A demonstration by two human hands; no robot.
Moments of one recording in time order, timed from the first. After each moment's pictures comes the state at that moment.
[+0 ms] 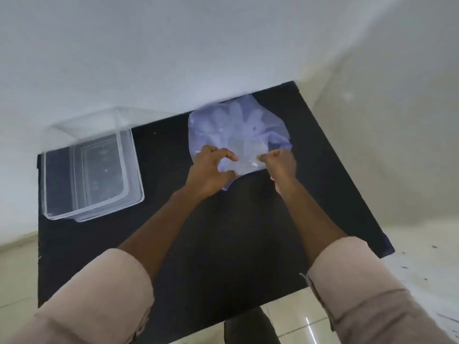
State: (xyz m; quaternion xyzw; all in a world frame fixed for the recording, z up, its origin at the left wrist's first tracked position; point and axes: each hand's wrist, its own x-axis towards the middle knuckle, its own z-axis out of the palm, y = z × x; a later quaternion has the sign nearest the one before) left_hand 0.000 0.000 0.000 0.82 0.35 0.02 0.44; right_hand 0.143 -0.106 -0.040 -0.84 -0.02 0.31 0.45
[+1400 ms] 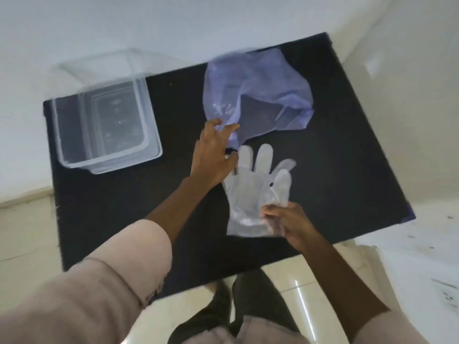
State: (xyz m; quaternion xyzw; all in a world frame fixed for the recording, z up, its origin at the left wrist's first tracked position) left_hand -0.086 -0.009 -0.045 0.89 0.32 0.08 0.31; right_hand -0.017 -0.224 -0.066 -0.66 0.12 0.55 0.50
